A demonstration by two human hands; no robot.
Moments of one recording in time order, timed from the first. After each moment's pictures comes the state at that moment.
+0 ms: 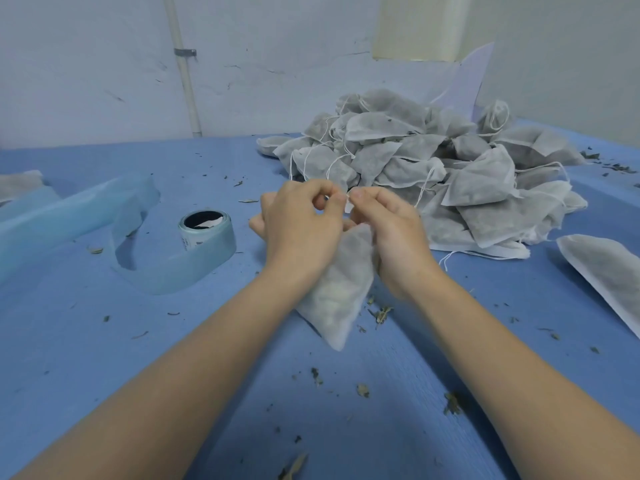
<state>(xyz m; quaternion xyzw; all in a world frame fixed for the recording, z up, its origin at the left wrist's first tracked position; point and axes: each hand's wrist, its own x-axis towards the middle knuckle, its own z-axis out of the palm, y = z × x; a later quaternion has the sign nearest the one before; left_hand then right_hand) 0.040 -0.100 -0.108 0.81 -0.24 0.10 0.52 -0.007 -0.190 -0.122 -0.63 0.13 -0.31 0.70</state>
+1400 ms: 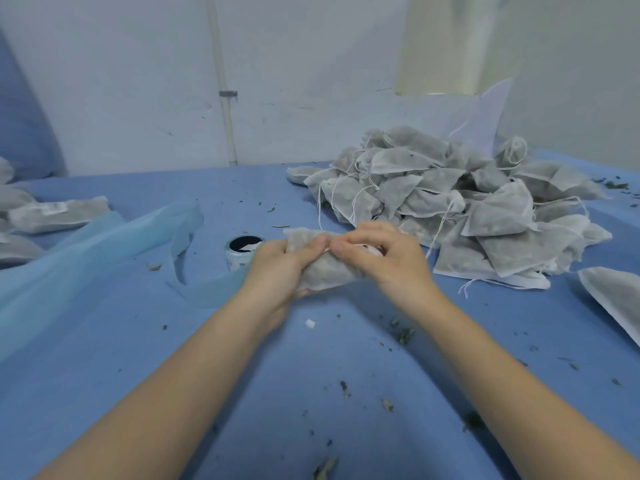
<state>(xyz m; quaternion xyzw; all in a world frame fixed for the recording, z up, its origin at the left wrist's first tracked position) 0.051 -0.044 -0.109 0.65 -0.14 -0.18 0.72 -0.012 -0.174 -0.115 -0.80 0.04 -0.27 0.54</state>
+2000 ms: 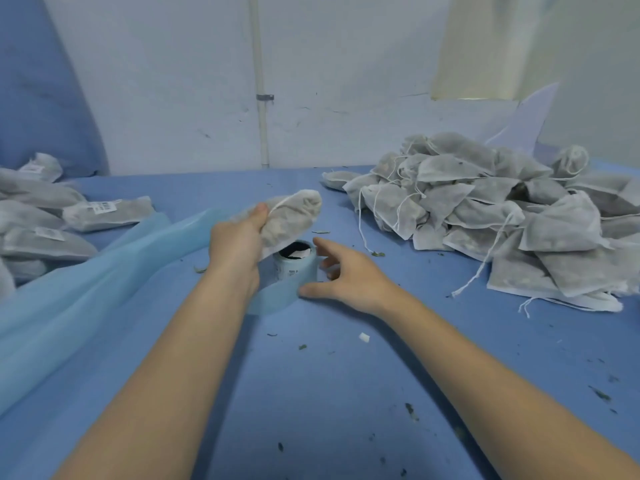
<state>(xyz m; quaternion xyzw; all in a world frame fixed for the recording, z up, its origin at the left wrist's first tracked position) 0.123 0.011 -0.091 0.63 0.05 -0.01 0.78 0.073 -0.126 -0.140 -0.90 0.03 -0.06 0.42</state>
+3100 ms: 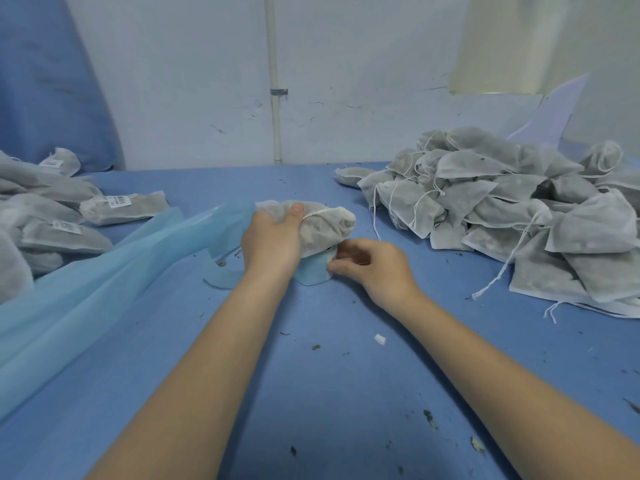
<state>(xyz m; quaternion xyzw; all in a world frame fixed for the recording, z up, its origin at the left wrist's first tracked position) 0.129 -0.002 -0.105 0.77 -0.03 0.05 0.63 0.079 -0.140 -0.151 -0.86 0.05 -0.18 0.48</state>
